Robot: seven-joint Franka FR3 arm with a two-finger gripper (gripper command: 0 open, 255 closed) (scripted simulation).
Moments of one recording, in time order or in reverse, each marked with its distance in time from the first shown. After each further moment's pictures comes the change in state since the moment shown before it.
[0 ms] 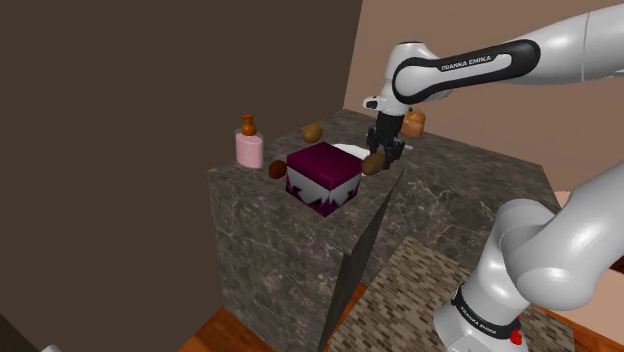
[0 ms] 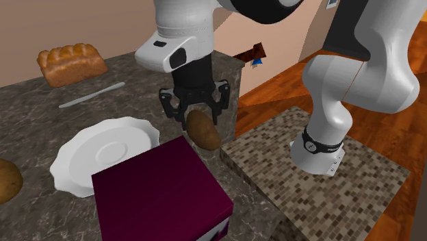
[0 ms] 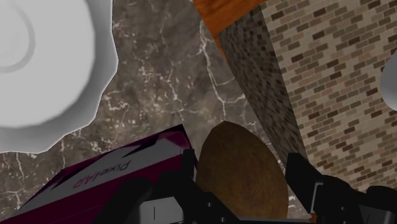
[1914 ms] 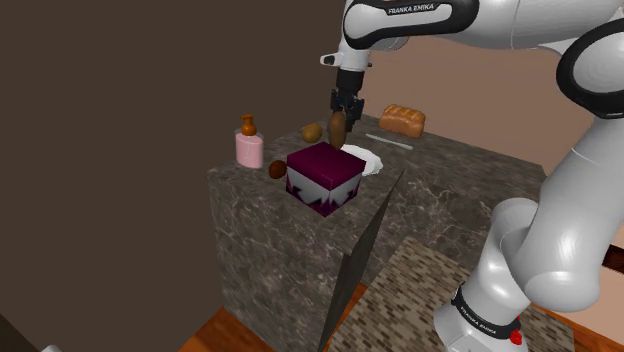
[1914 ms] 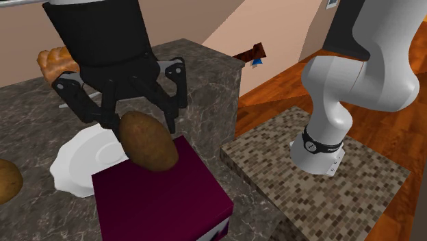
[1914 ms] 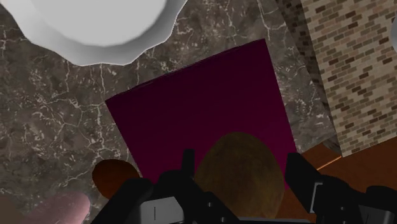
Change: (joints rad) arm 0.100 0.348 0.045 0.553 0.192 -0.241 0.030
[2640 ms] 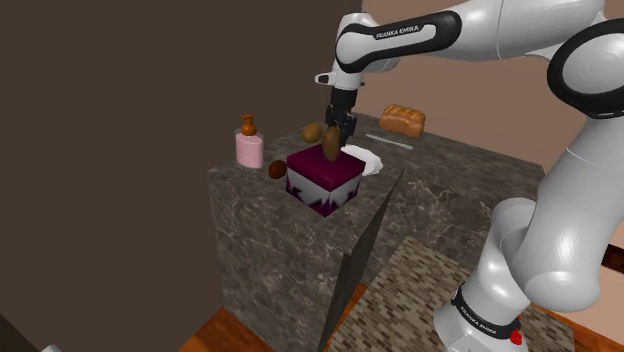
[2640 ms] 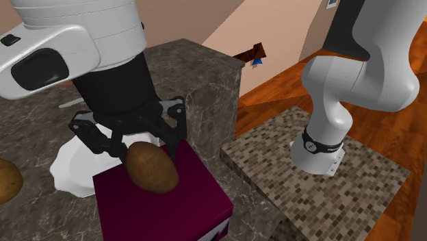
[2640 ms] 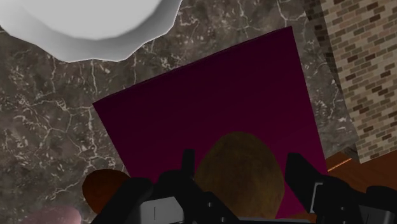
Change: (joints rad) arm 0.001 0.031 -0.001 -0.099 0.016 0.128 -0.006
